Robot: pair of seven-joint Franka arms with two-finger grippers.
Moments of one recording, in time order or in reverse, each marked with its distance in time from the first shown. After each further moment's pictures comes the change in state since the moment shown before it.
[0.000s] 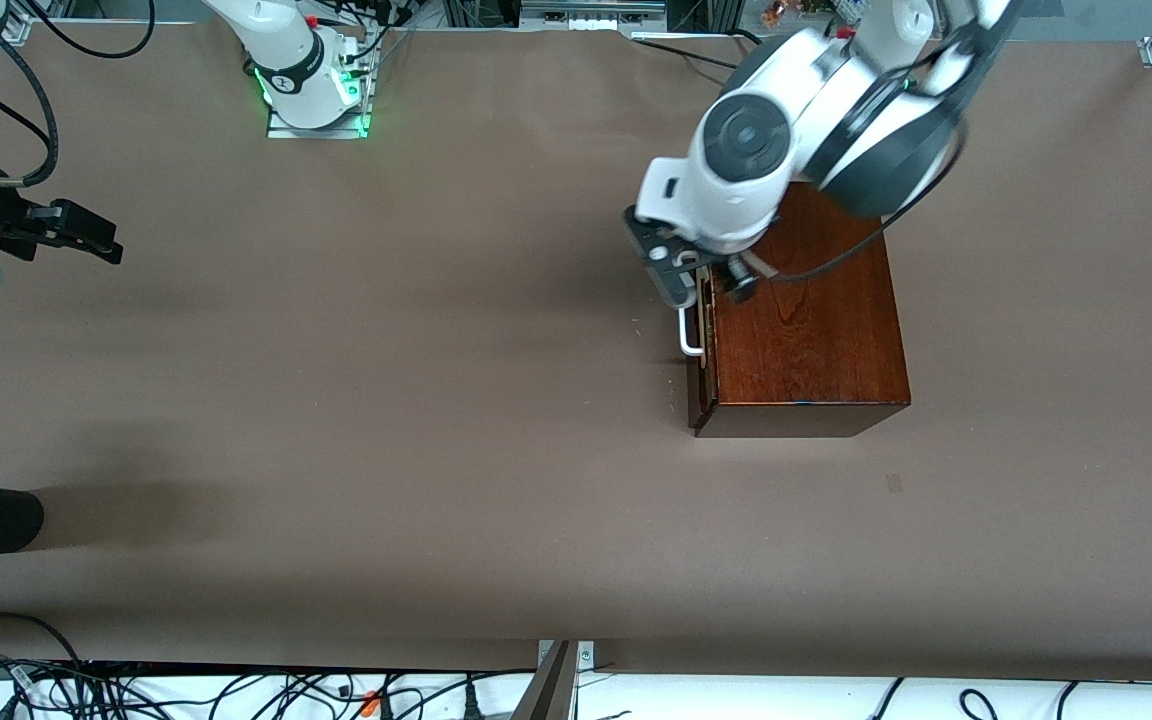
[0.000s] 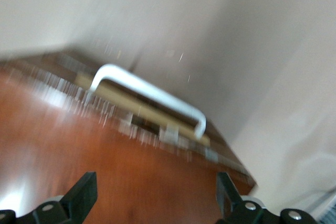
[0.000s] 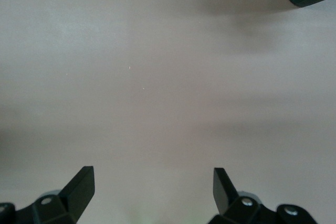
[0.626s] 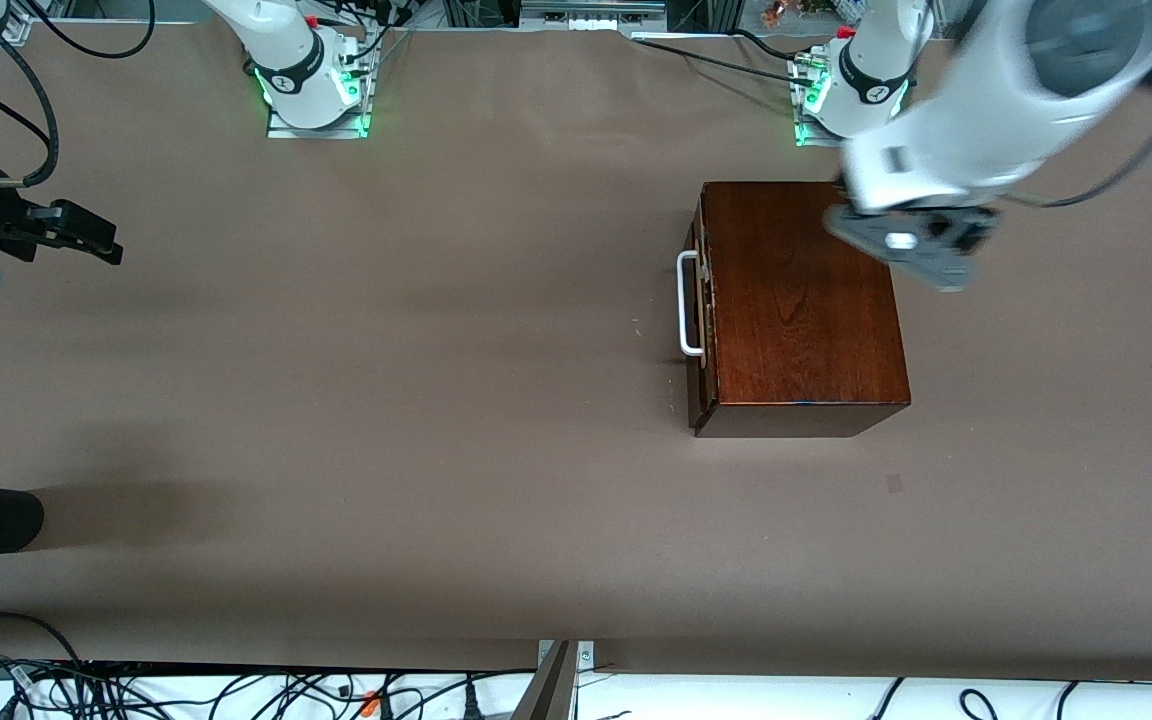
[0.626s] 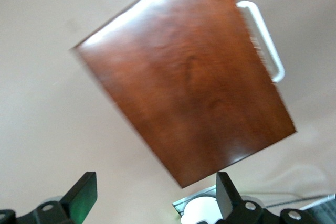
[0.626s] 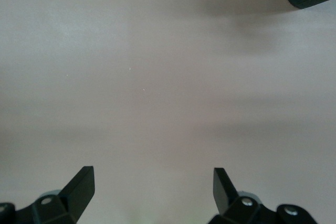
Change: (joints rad) left arm 0.111 -0.176 0.221 0.109 -0.023 -0.203 -0.115; right arm 0.000 0.000 0.001 0.000 0.000 0.005 0.000
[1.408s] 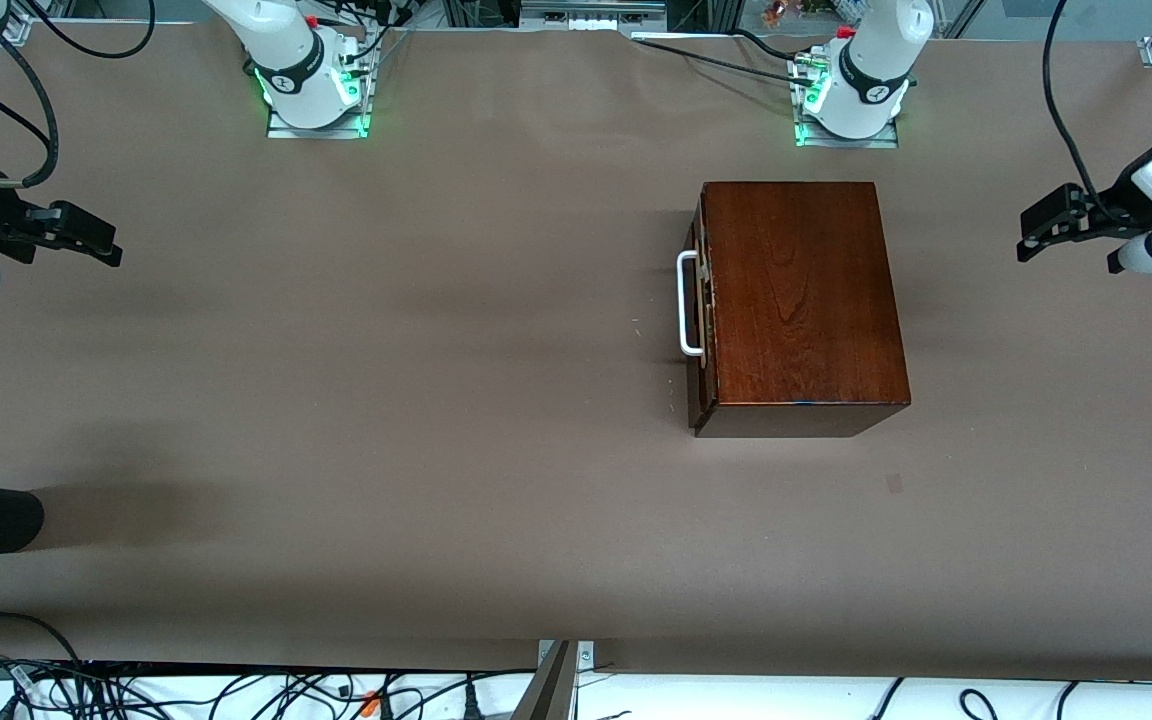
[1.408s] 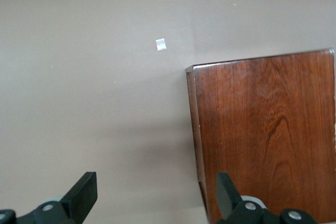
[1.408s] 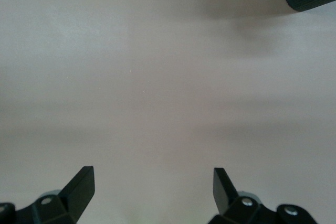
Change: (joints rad) left arm -0.031 -0.144 0.351 -0.194 -0.110 0.272 -0.119; right arm 0.000 0.000 0.000 0.000 0.000 0.008 0.000
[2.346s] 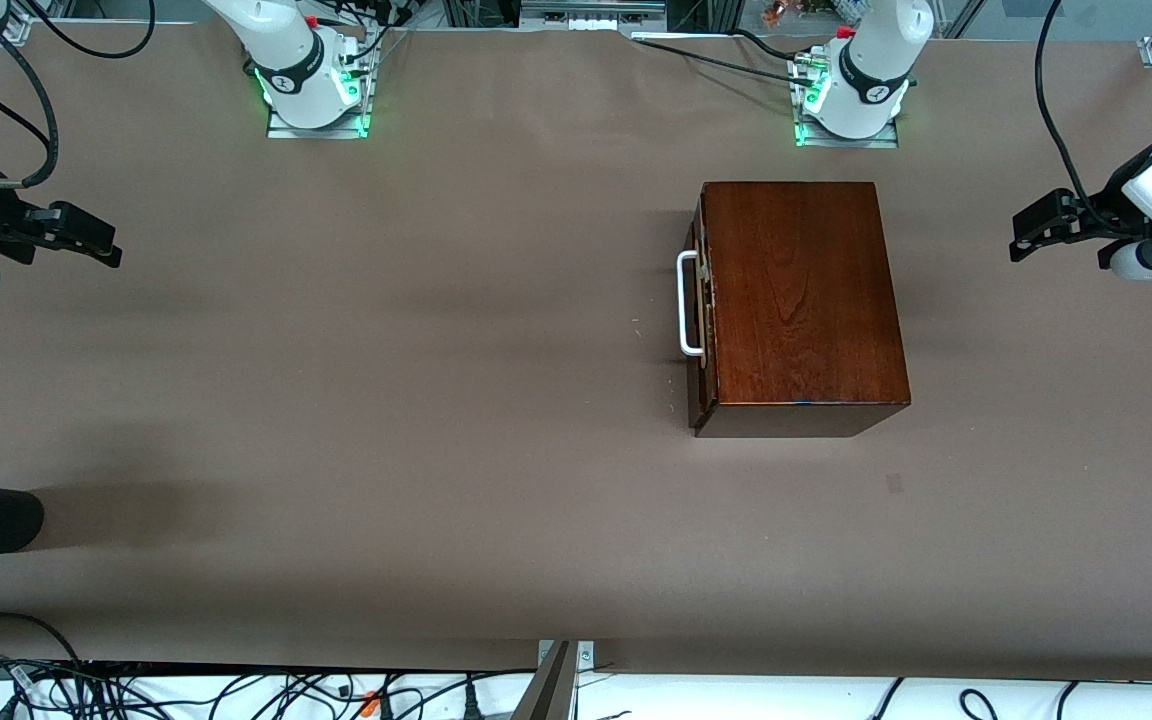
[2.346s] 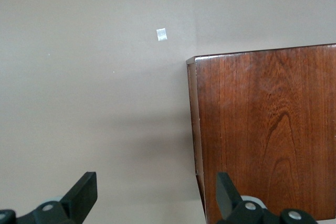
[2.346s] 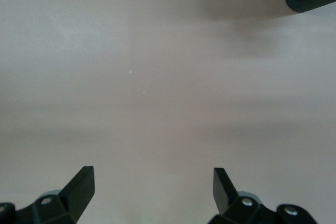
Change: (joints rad) left arm 0.002 0.006 0.000 -0.005 0.000 -0.029 0.009; right arm 0.000 0.000 0.000 0.000 0.000 0.003 0.000
